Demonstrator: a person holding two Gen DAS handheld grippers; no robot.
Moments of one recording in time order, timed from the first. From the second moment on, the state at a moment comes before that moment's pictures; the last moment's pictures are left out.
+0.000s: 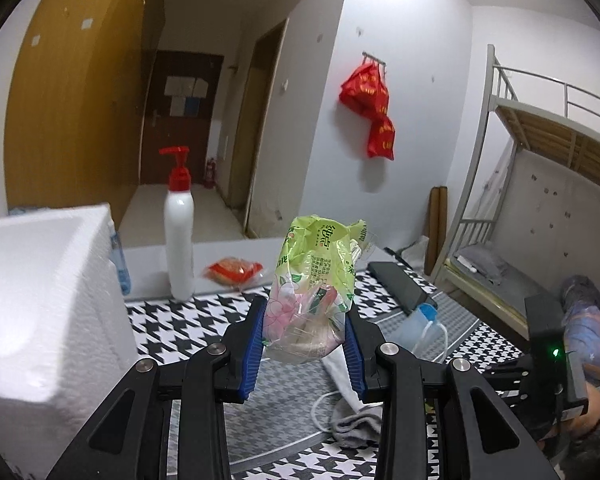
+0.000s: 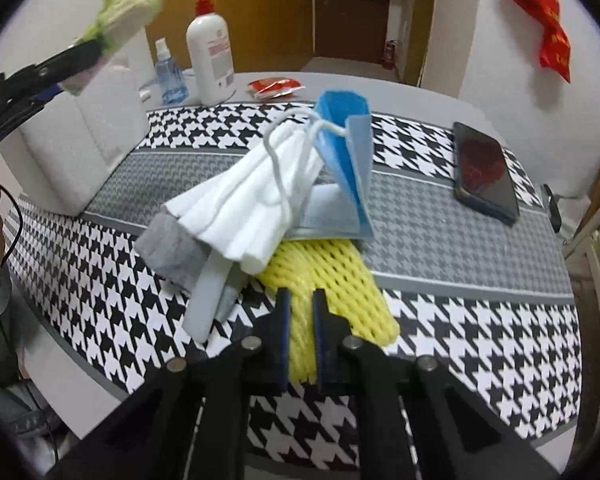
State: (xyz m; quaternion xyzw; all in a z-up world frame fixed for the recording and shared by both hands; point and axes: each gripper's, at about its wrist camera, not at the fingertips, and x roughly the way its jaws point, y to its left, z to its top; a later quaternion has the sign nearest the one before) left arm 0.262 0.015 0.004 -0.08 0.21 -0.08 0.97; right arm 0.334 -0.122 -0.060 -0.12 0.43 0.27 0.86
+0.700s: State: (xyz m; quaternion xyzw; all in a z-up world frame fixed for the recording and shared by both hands) left arm 0.225 0.034 0.021 -0.07 0.18 -0.04 0.98; right arm 0.323 -0.160 -0.019 0.01 0.39 0.28 0.88
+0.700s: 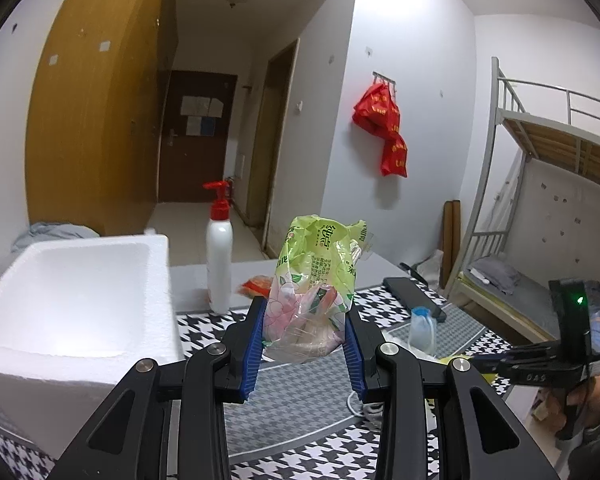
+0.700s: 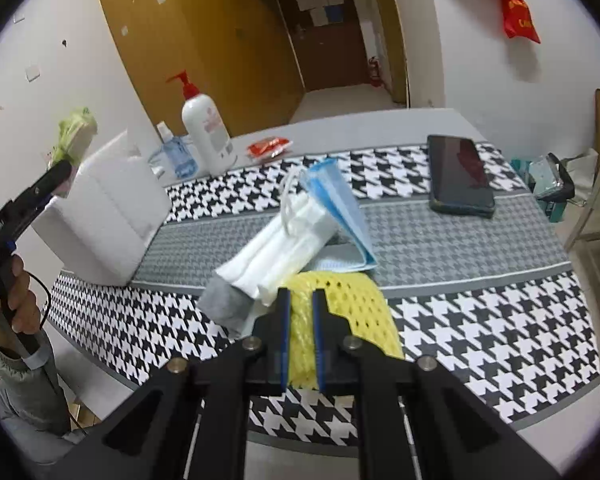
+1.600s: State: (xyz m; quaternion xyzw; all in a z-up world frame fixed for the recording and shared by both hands) left arm 0.188 0.047 0.038 -0.05 0.16 -0.03 0.99; right arm 0.280 -0.136 0.044 0.06 0.27 0.34 0.90
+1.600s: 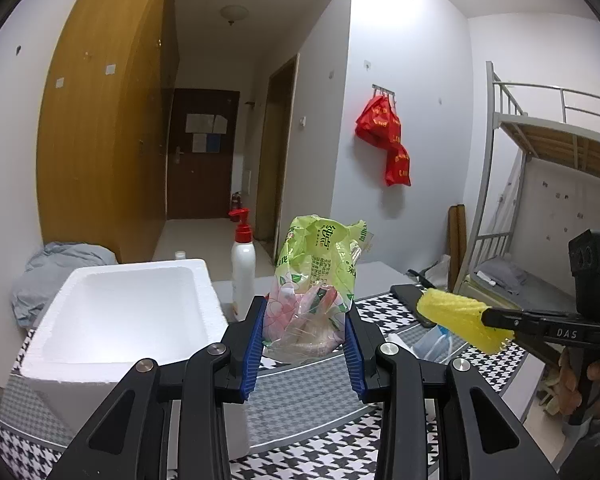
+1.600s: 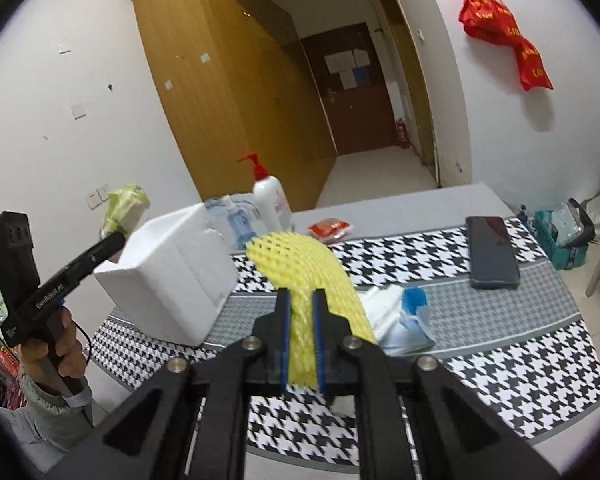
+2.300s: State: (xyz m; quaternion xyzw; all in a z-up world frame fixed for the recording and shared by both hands) left arm 0.157 0.068 0.051 -0.04 0.14 0.03 0.99; right arm 0.274 -0.104 0.052 0.03 0.24 0.31 0.92
